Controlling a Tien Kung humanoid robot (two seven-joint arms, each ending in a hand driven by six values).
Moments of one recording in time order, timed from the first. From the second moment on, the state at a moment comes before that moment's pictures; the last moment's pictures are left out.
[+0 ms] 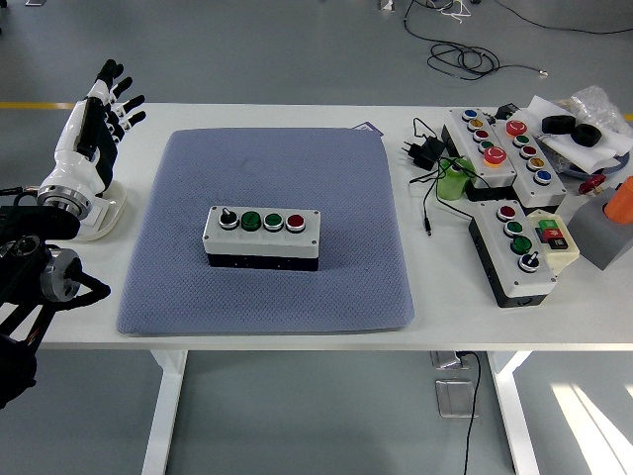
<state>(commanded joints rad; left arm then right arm) -0.46 0.31 -1.23 -1.32 0.76 0.28 0.02 0.12 -0.15 0.71 0.18 -0.30 -0.28 -0.12</state>
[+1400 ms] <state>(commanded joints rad) -0.44 0.32 -1.21 -1.31 0.72 0.25 0.02 0.11 -0.15 0.73 0.18 -0.32 -0.29 -0.13</state>
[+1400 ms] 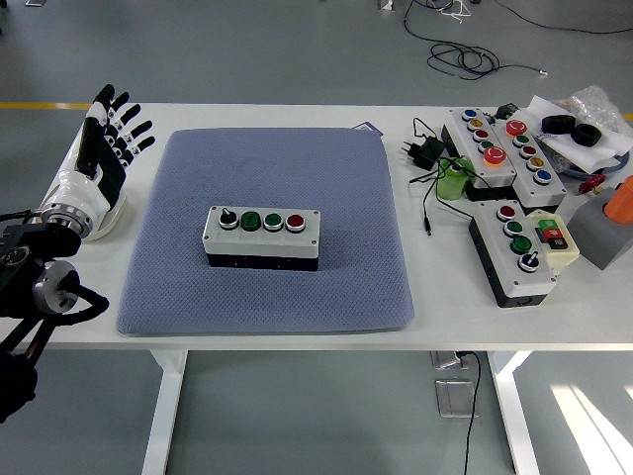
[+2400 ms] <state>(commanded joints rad) -0.45 0.33 -1.20 -1.31 0.72 0.25 0.03 0.13 -0.15 0.72 0.18 -0.31 -0.28 -0.12</state>
